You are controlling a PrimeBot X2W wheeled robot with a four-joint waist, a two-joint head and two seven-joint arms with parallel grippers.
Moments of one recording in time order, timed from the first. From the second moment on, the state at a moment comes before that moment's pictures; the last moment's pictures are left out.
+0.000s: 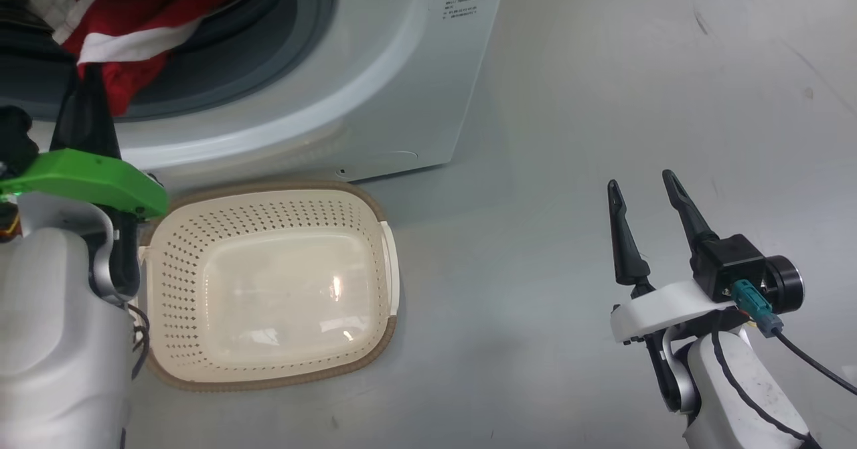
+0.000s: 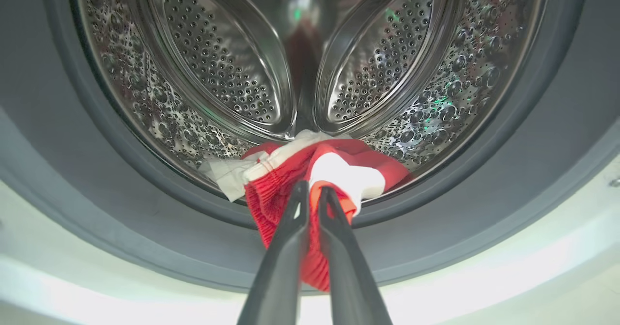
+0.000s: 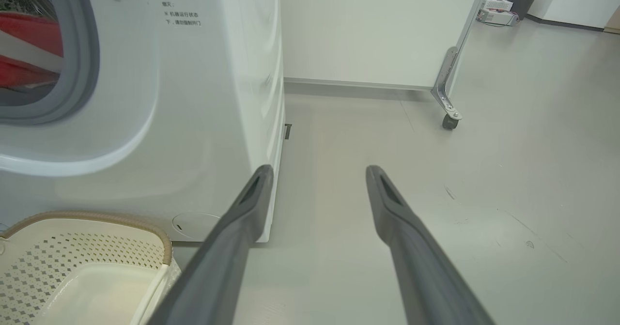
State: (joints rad) left arm -0.64 0.14 -0.03 0.53 -0.46 -0.10 -0.16; right arm -0.22 -0.10 0.26 0.22 0.23 -0.09 -0.25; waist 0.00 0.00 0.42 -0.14
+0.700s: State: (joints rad) left arm -0.45 0.08 -0.07 0.16 -0.41 -0.08 -0.25; right arm -0.15 -0.11 0.26 0.22 0.23 -0.10 -0.25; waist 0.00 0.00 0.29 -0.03
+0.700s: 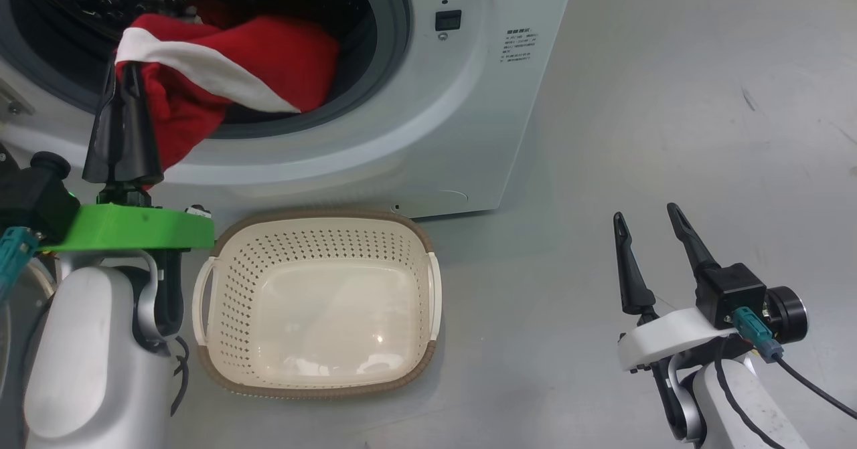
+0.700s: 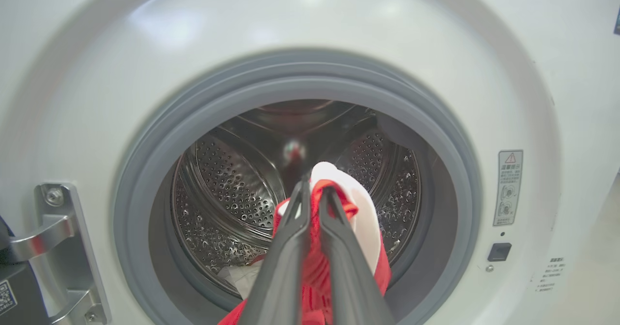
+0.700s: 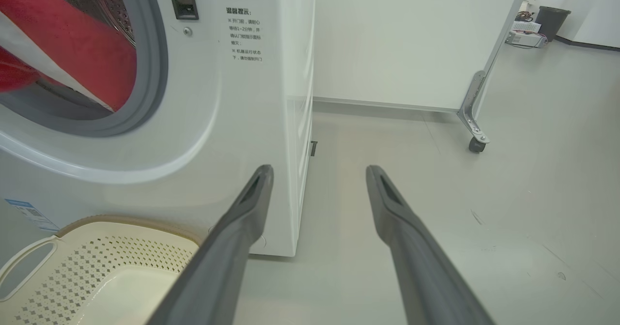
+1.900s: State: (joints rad) left arm -0.28 0.05 -0.15 0.41 -0.51 -0.05 -0.07; right arm -0.16 -0.10 0.30 0.15 0.23 -0.10 -0.23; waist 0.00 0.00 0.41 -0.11
